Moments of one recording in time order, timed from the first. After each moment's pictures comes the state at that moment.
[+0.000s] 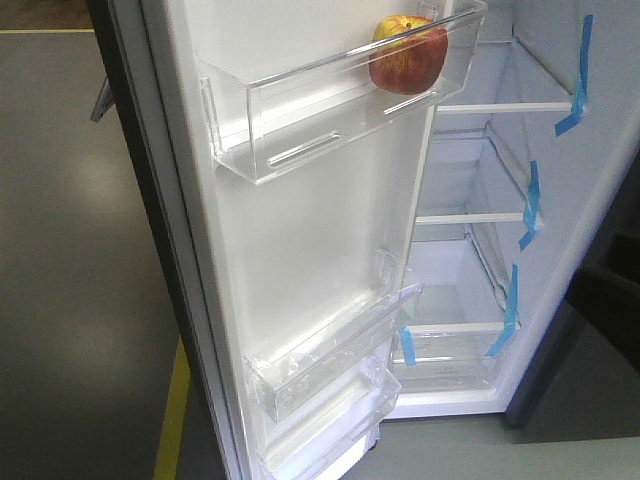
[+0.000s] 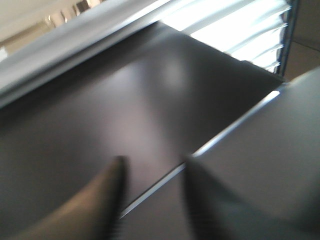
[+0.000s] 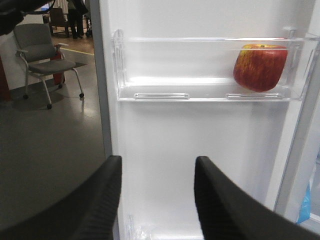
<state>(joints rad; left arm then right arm) 0.09 1.56 -1.39 0.79 -0.72 -2.09 0.00 0.50 -0.68 1.10 0.73 -1.01</state>
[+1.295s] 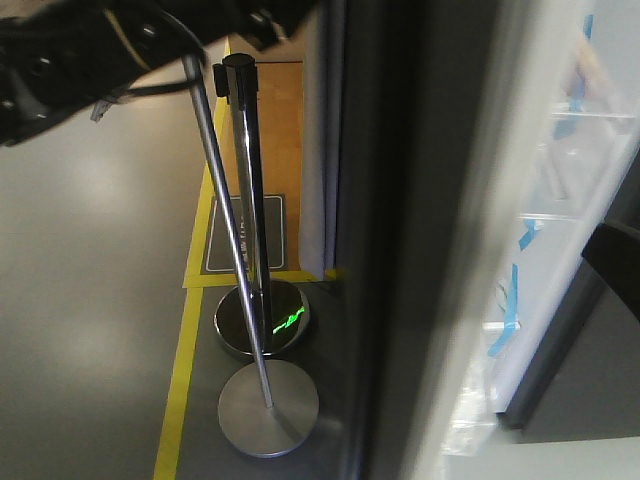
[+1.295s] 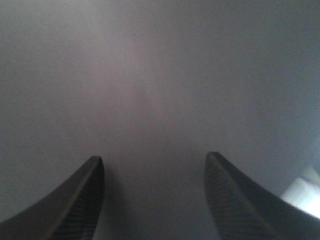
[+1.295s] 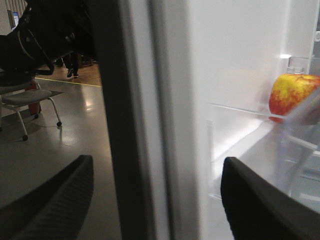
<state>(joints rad) -0.42 1.67 -1.51 1.13 -1.04 -2.14 0.00 0.50 -0.68 1.15 0.61 -1.01</state>
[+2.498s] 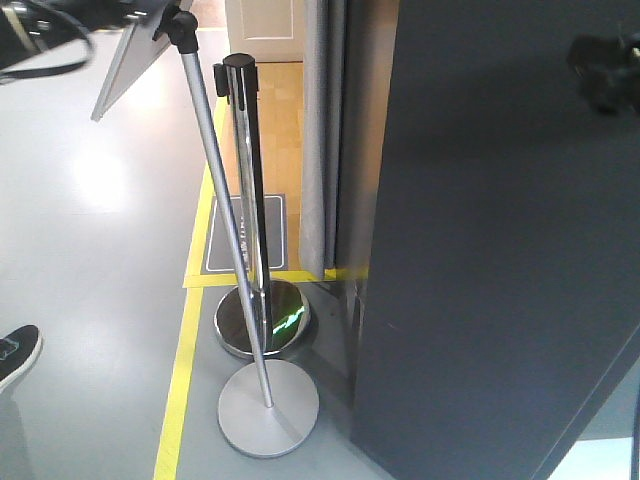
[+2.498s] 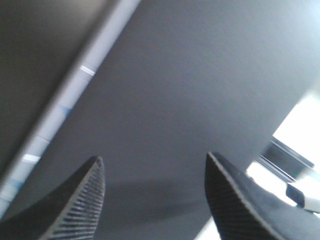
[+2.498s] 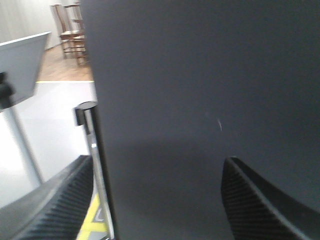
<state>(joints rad) -0.07 1.67 -1.51 1.26 -0.93 -2.05 0.00 1.16 -1.03 1.15 0.17 -1.08</state>
